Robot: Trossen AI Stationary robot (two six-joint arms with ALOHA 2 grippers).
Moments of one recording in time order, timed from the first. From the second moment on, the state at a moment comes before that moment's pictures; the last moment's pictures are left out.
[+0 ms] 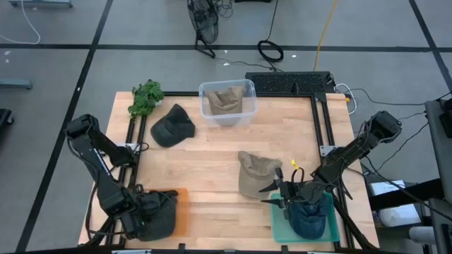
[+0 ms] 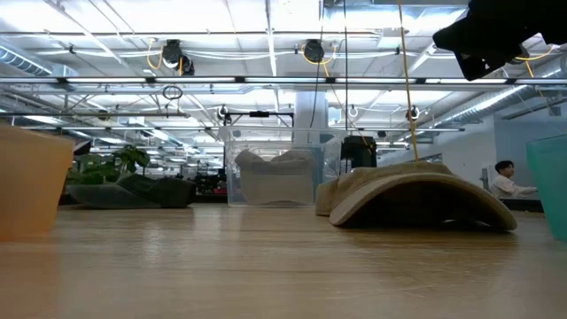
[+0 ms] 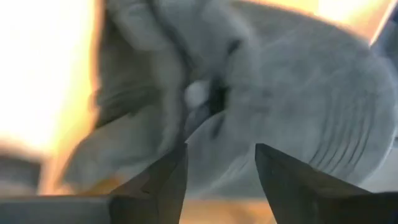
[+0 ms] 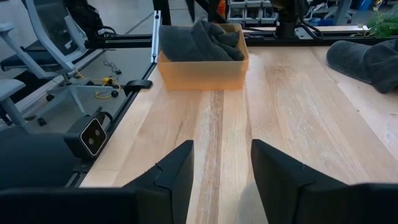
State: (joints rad) left arm -1.00 1.46 1.10 -1.09 0.02 -1.37; right arm 0.71 1.32 0.50 0.48 0.52 0.29
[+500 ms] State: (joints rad) left arm -1.03 1.54 1.30 -0.88 -0.23 -1.34; right arm 0.72 1.32 0.50 0.47 0.52 0.30
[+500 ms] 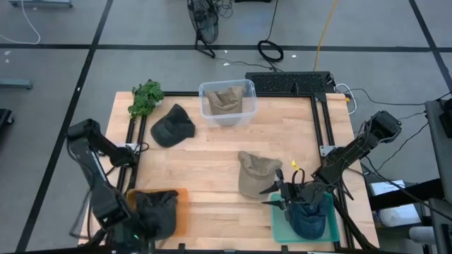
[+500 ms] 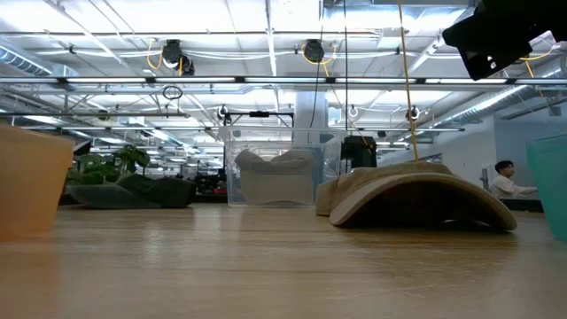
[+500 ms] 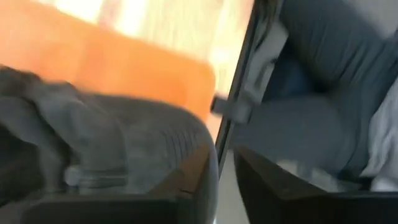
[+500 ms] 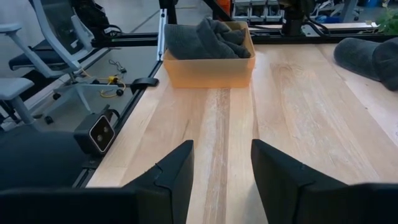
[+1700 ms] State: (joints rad) left arm -1.03 1.73 1.30 -1.08 0.12 -1.31; right arm 0.72 1.32 0.50 0.47 0.53 0.30
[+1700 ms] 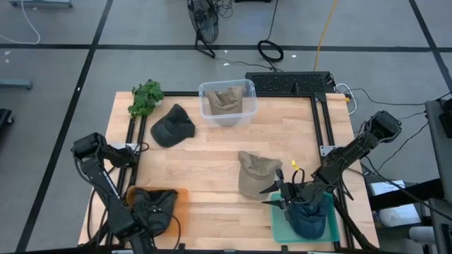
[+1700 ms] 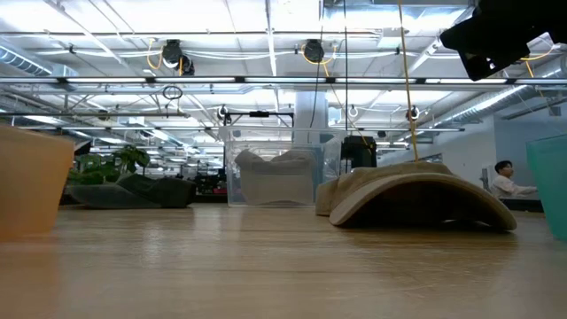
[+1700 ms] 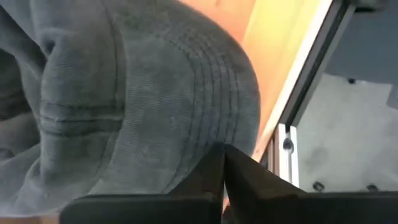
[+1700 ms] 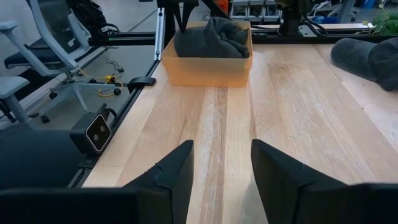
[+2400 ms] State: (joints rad) left arm -1.05 1.73 1.12 -0.89 0.12 -1.37; right arm 0.72 1.32 0.50 0.47 0.53 0.30
